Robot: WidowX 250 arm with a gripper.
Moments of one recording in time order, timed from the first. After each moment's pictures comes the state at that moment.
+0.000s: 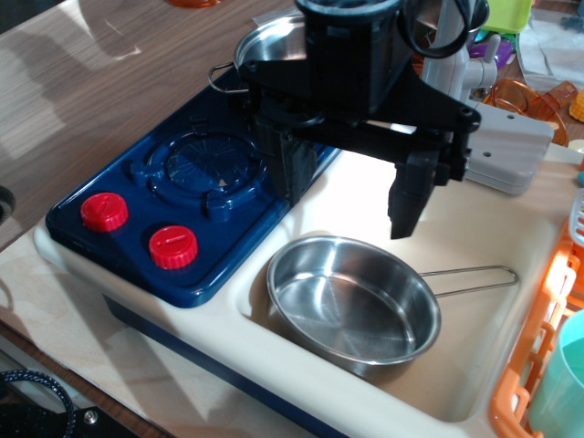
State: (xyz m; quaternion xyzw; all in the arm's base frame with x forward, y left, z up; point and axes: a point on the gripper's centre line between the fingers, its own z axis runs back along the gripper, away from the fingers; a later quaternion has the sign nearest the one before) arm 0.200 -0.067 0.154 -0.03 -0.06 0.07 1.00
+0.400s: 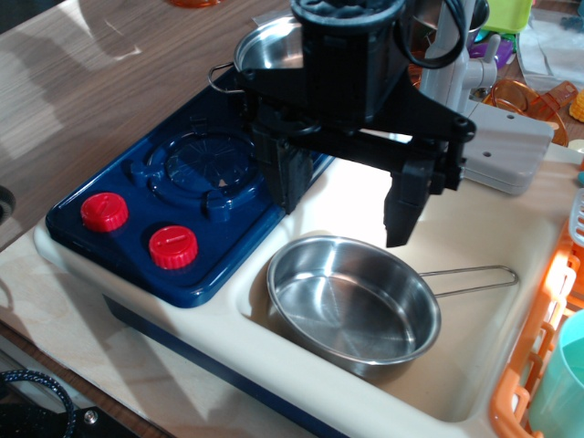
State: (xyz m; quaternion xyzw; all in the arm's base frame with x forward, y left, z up) arm 0.194 -0.077 0.149 -0.03 -0.05 0.05 1.00
